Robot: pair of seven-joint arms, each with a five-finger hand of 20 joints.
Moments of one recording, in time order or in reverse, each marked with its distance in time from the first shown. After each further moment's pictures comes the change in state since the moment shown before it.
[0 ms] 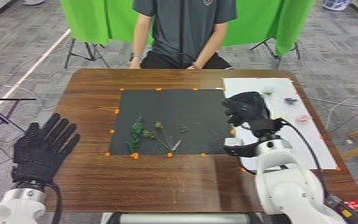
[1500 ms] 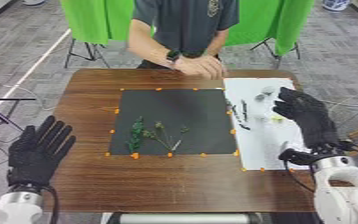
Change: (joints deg) left arm 1.3 0.5 -0.3 0.0 -0.4 -0.1 2.3; right arm -14.7 0.8 25.5 6.1 38.5 -15.0 -29.5
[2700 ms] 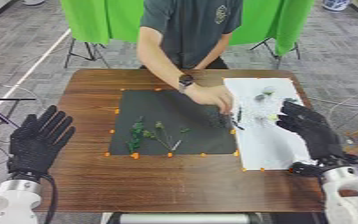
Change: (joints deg) left arm -4.1 2.3 -0.1 2.3 2.5 0.0 -2.3; right arm -0.9 -3.5 2.3 5.2 0.1 -6.3 0.5
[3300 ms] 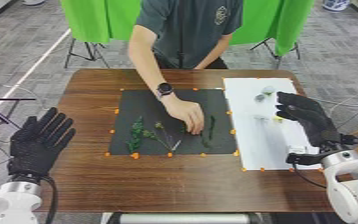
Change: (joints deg) left arm 0.5 -0.3 0.0 0.0 0.0 0.0 0.1; right arm 2.1 13.7 -4.1 -0.3 -2.4 7.3 -0.3
